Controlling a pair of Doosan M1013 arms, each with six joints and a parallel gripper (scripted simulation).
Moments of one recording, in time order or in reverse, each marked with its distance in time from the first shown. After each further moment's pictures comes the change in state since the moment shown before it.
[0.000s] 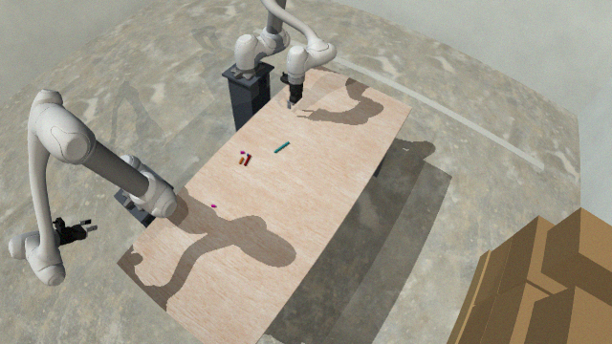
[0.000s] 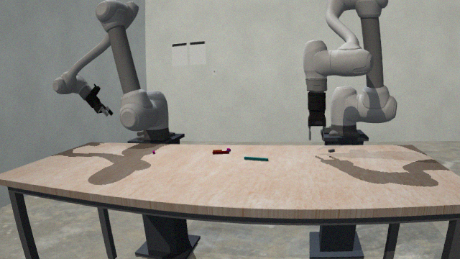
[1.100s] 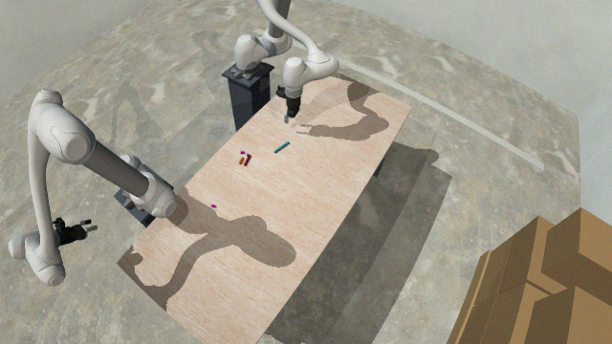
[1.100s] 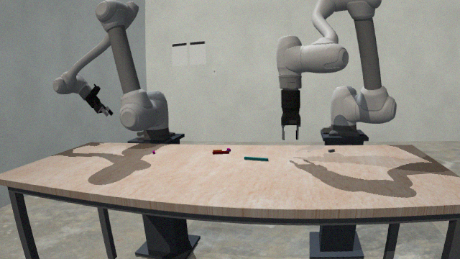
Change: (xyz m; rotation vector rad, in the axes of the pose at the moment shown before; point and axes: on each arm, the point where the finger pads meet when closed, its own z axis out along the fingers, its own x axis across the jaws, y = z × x) left arm -0.112 0.056 -0.012 0.000 -0.006 -0.151; right arm 0.000 0.000 0.000 0.000 0.000 0.000
